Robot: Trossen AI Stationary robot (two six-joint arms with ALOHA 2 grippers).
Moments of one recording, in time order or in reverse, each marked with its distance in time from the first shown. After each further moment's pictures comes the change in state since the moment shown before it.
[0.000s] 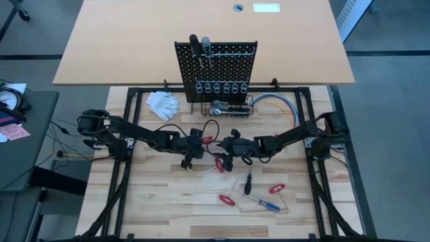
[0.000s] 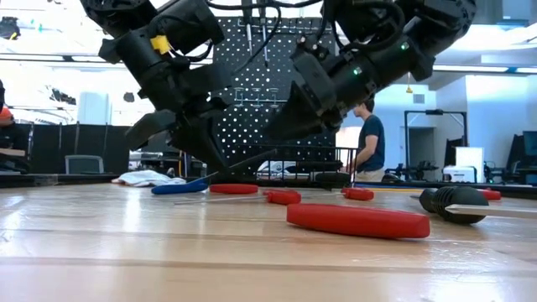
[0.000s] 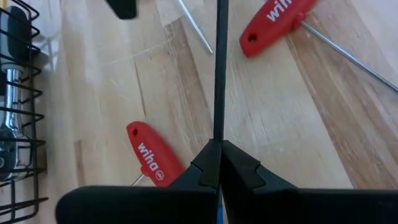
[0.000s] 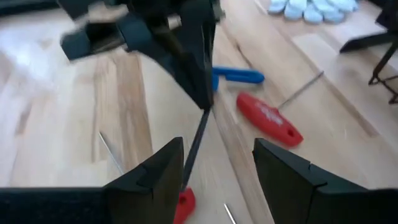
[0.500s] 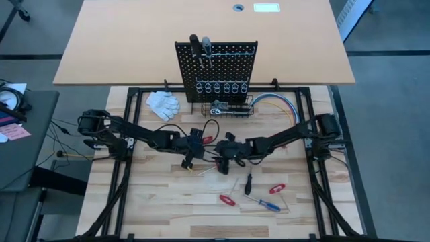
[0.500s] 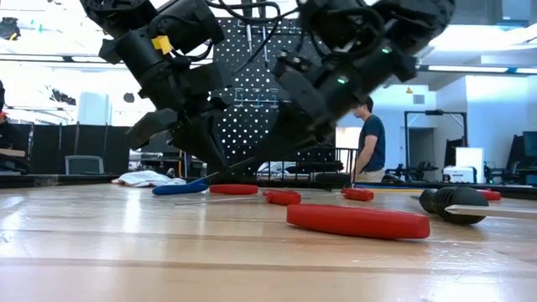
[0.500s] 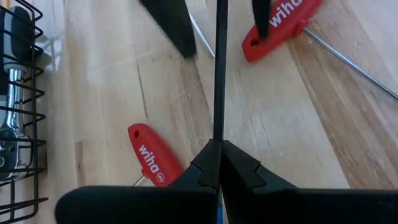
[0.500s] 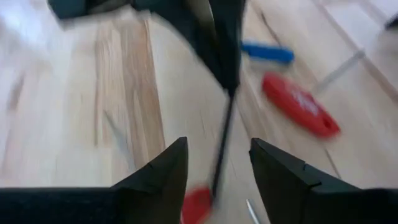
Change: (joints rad) left arm 0.000 -0.001 0.000 0.006 0.001 -0.015; right arm 0.006 0.105 0.145 -0.158 -0.049 0.000
